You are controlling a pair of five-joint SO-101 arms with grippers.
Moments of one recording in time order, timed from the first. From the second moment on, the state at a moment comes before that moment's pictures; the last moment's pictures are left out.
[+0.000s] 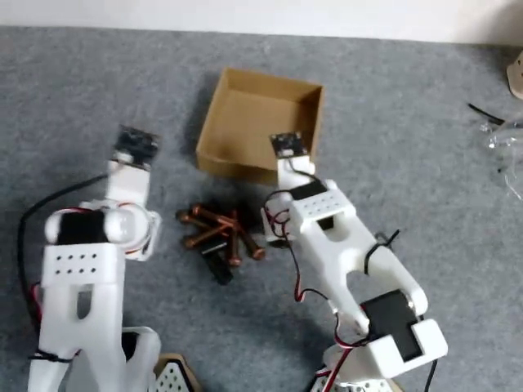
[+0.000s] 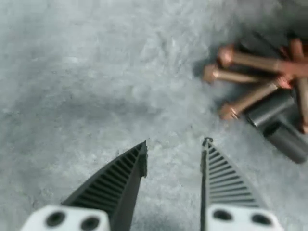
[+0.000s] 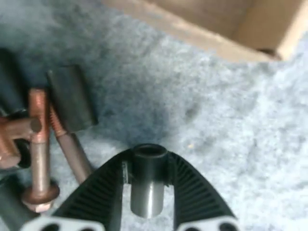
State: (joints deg) left arm -9.2 -44.2 46.5 73.5 -14.2; right arm -28.1 -2.4 34.7 50.2 -7.2
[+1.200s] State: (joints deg) left arm 12.4 -43.7 61.8 47.1 51.5; right arm -26.1 -0.1 34.7 45.6 -7.2
